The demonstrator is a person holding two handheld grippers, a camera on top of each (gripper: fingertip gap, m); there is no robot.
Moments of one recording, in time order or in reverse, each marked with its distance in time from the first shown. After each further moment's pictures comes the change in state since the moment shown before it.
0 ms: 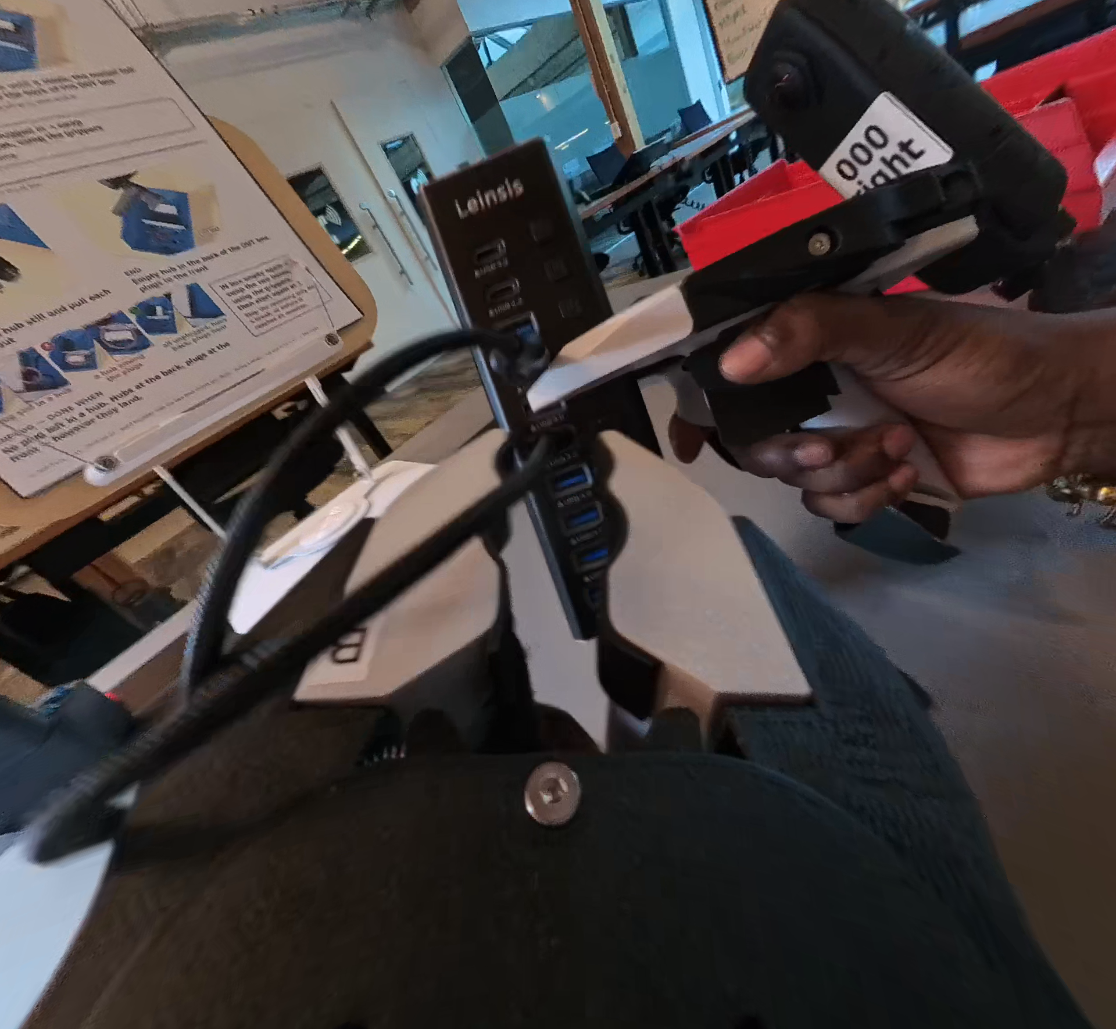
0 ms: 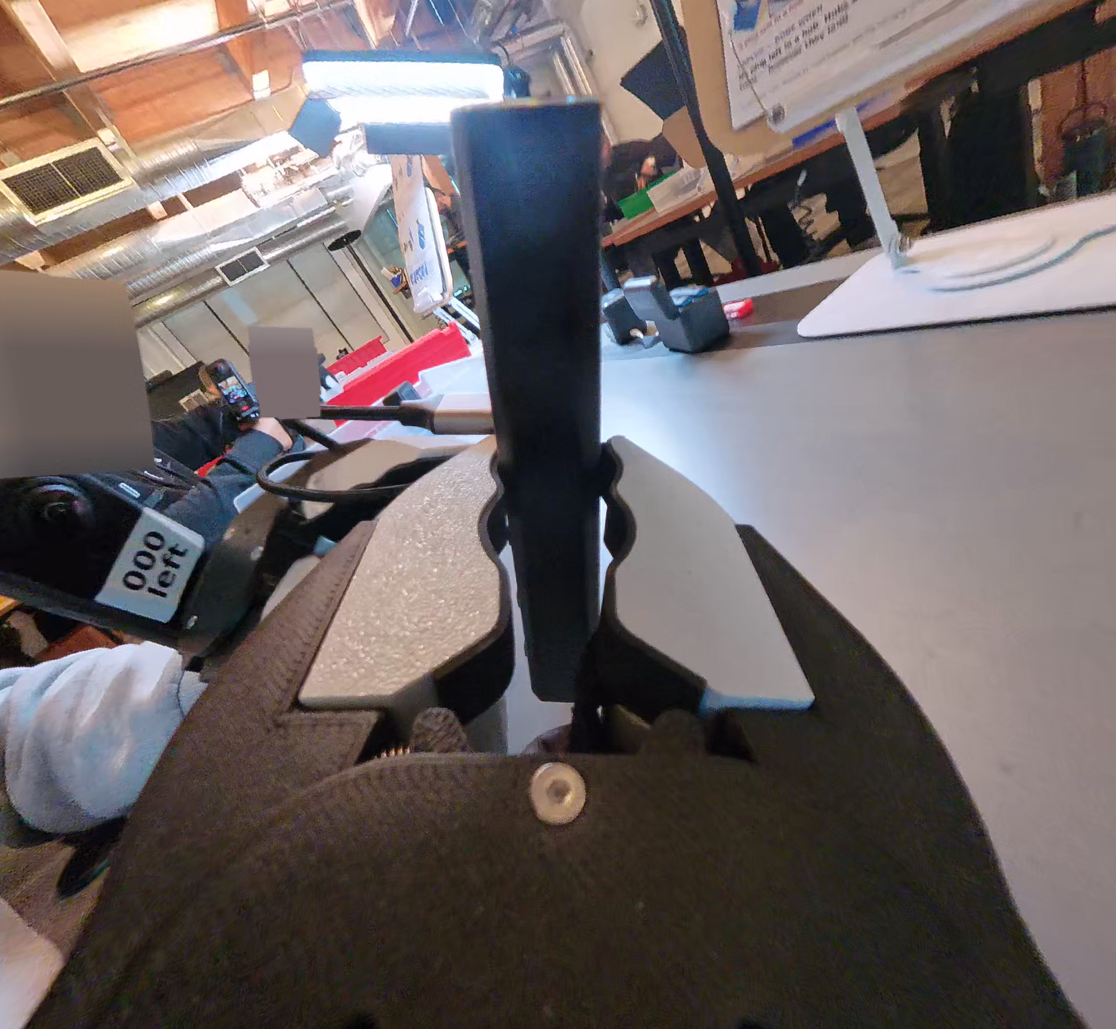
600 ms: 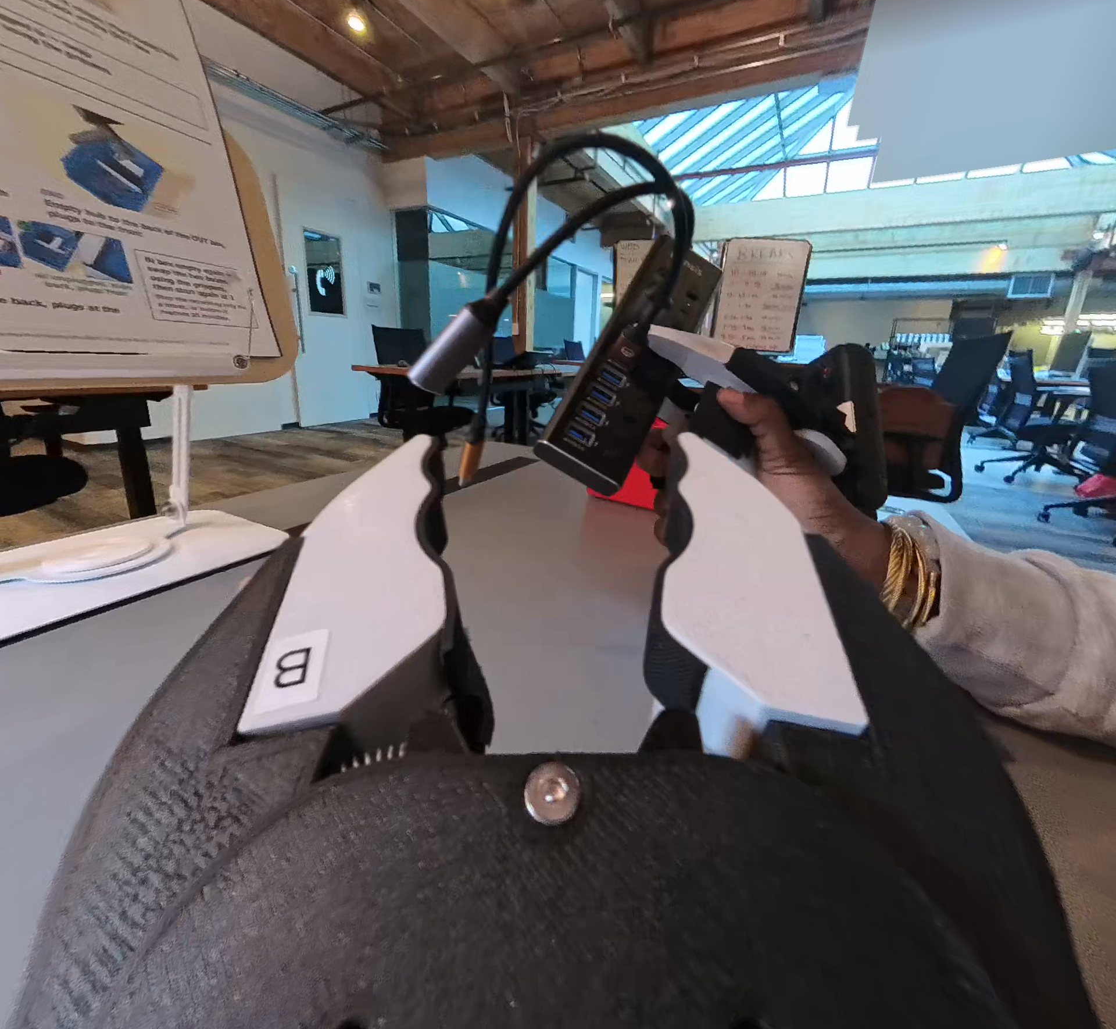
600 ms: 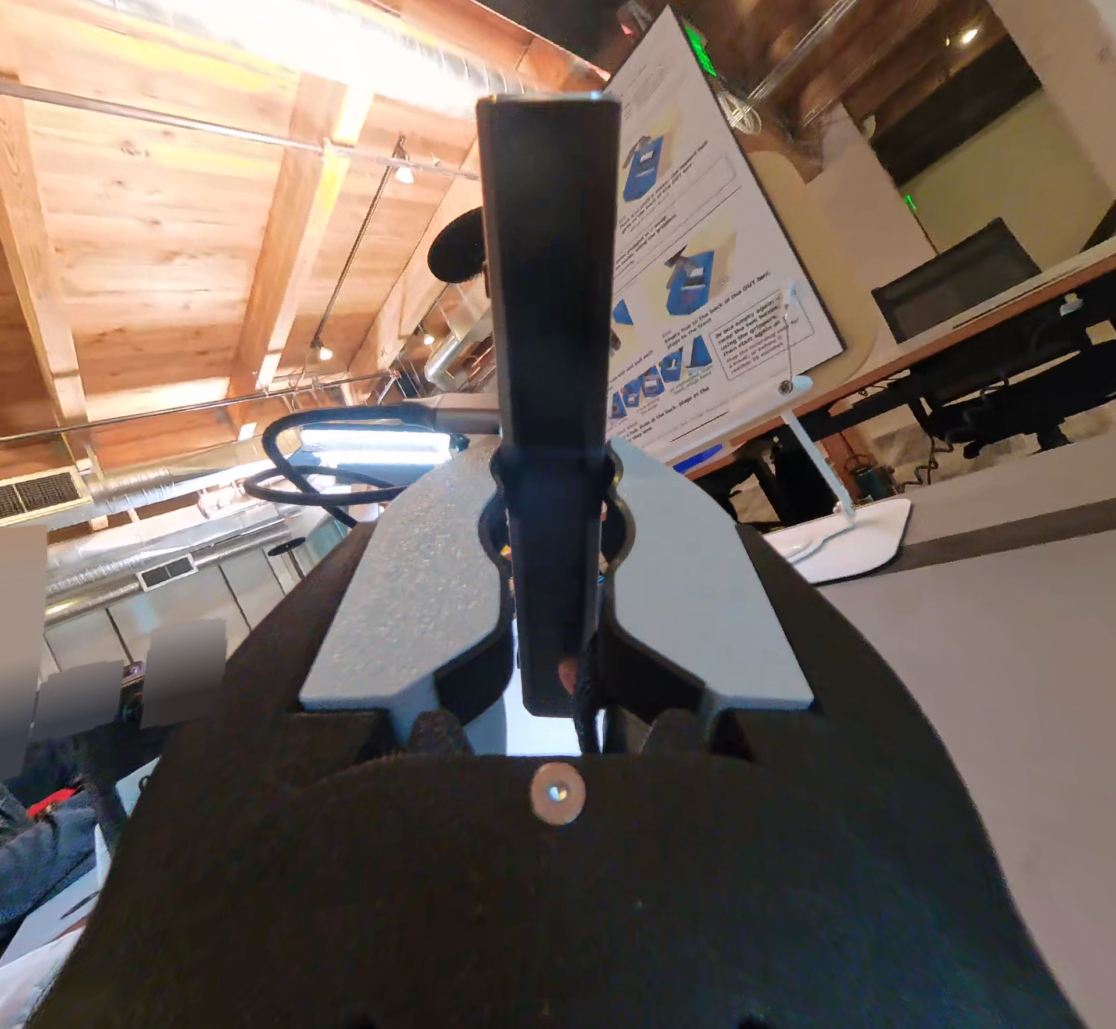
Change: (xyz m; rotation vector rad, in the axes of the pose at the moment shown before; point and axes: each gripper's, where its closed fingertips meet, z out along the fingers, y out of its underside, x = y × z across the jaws) left arm -0.020 -0.030 -0.018 0.325 0.135 -0.501; right arm 0.030 -0.100 -0.078 0.608 0.130 -0.047
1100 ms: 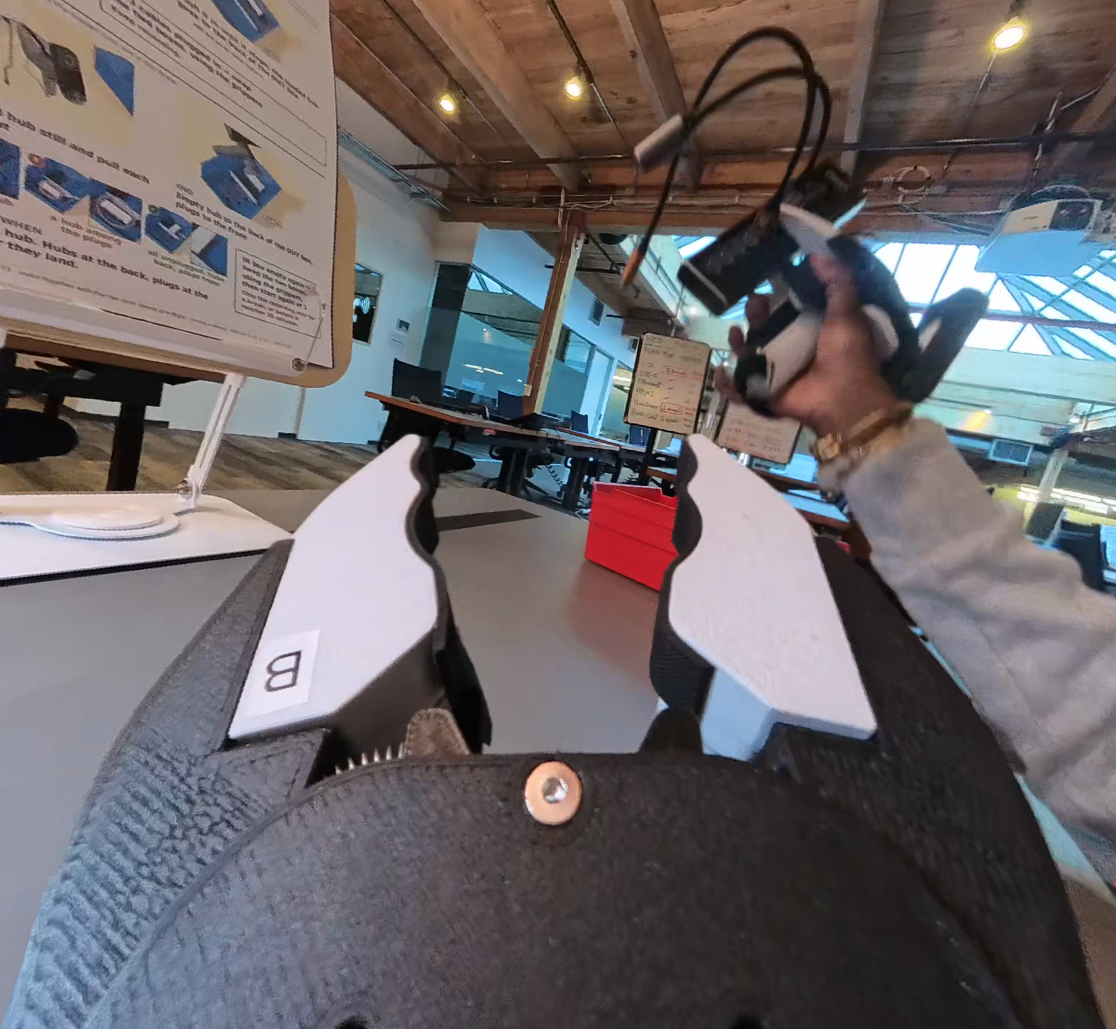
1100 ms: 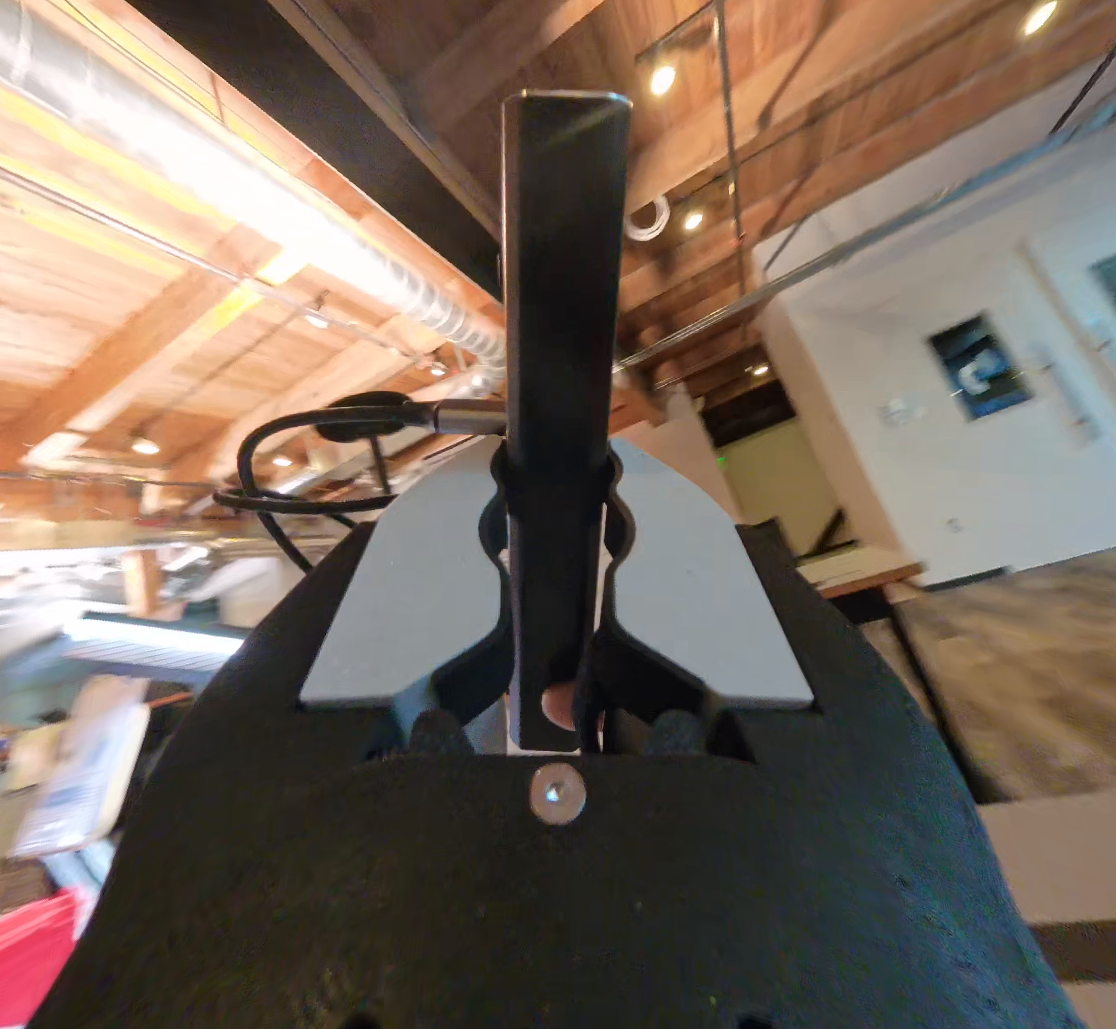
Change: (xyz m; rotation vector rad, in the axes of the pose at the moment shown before) left arm -0.028 -0.017 -0.011 0.138 -0.087 -0.185; right arm -0.020 -0.211 0.047 0.328 0.139 -0.360
